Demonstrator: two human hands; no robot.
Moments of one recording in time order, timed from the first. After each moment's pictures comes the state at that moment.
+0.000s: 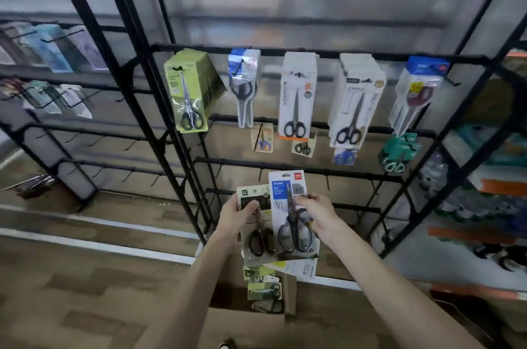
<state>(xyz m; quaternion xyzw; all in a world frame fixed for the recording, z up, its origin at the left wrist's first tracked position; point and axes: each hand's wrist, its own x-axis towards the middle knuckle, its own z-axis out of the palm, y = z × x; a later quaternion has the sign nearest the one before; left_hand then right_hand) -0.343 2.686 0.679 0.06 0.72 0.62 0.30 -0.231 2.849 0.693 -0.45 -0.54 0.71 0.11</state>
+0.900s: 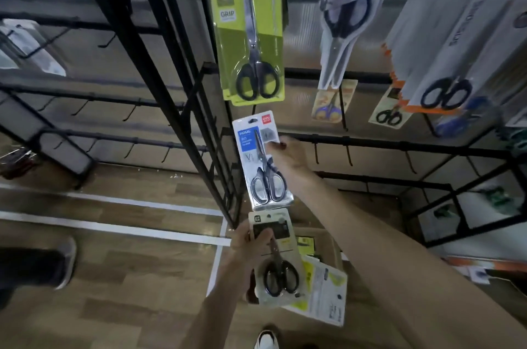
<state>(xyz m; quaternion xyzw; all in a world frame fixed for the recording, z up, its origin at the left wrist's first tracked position) -0.534 2.600 0.512 0.00 0.69 0.62 0.39 -0.584 2.781 0.583 -0.42 -0.67 0.60 0.13</state>
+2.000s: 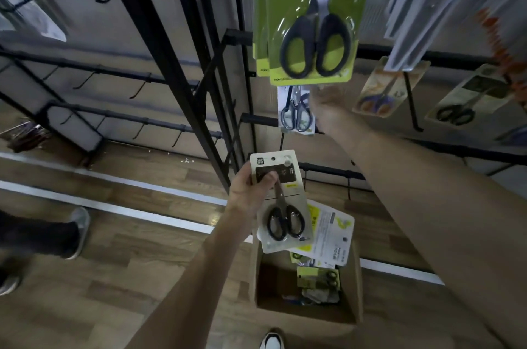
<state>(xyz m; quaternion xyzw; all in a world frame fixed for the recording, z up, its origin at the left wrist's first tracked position) -0.655 2.649 0.499 0.02 0.69 0.64 0.32 -0.703 2.880 0.536 -0.47 -0.70 0.52 0.11</state>
